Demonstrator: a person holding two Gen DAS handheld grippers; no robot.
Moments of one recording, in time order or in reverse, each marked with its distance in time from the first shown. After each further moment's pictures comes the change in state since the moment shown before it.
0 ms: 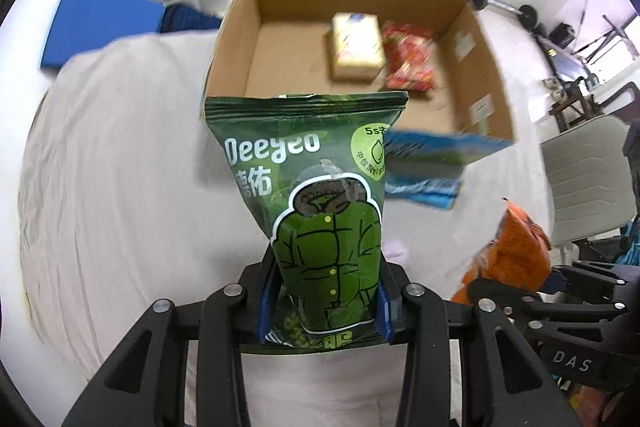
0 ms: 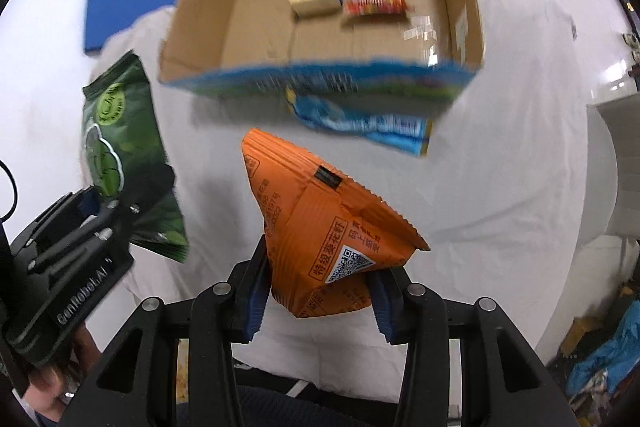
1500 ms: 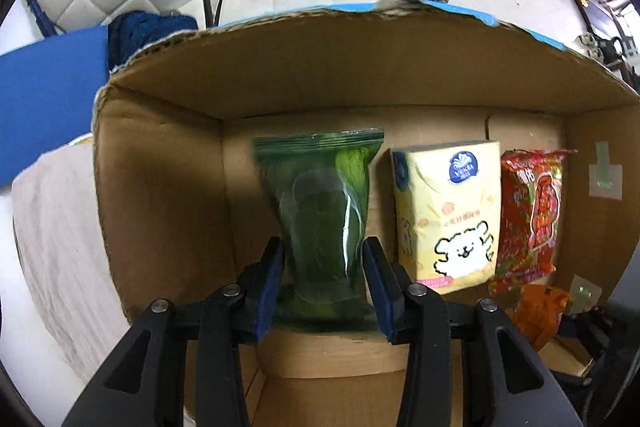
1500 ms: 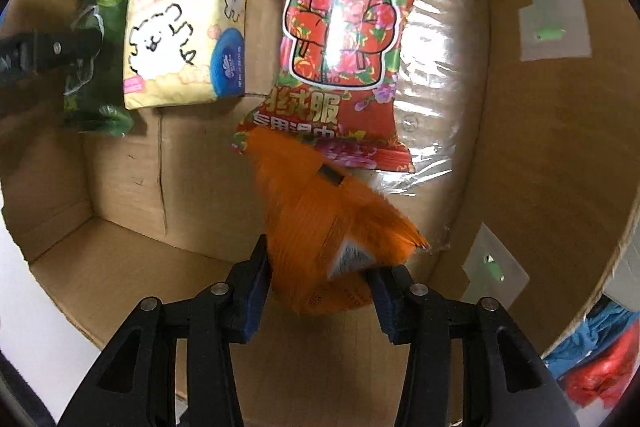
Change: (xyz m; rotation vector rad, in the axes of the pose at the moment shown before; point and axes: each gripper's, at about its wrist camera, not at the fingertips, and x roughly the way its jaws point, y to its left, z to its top) left arm 0.189 0.023 0.257 0.088 0.299 0.083; right arm 0.155 -0.057 0.211 0.020 0.305 -0.218
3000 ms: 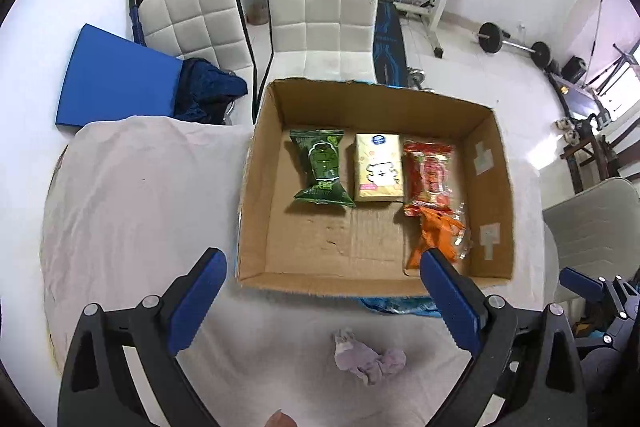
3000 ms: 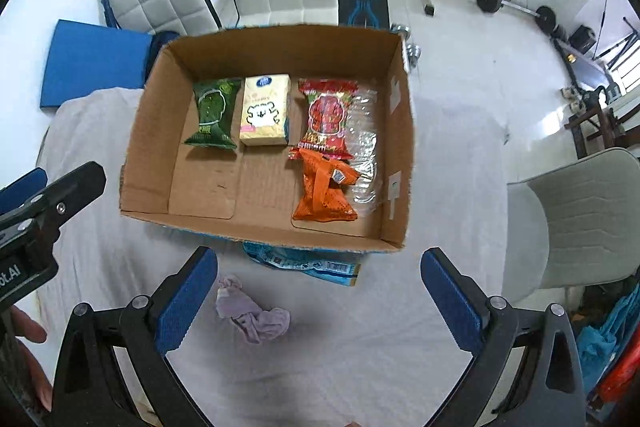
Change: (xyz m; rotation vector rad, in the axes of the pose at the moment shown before) left arm -0.174 -0.010 -0.192 -0.135 -0.411 -0.020; right arm -0.165 0.014 -0.179 0.045 -0.550 -0.054
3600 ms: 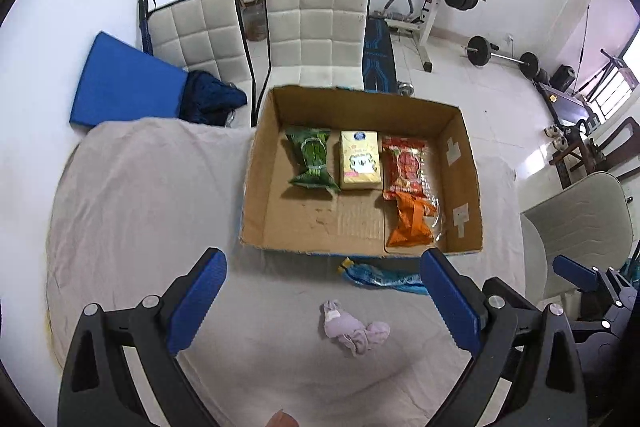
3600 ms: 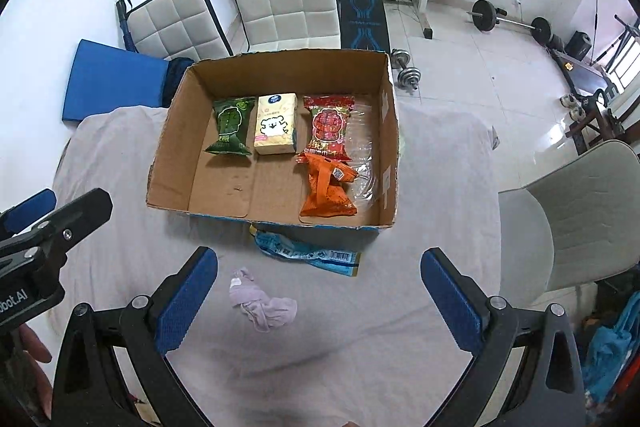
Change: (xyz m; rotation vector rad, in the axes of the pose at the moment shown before) left arm -0.052 -0.007 -0.043 -0.004 -0.058 -0.011; right arm -0.044 -0.011 -0.043 0.022 -0.109 0.038
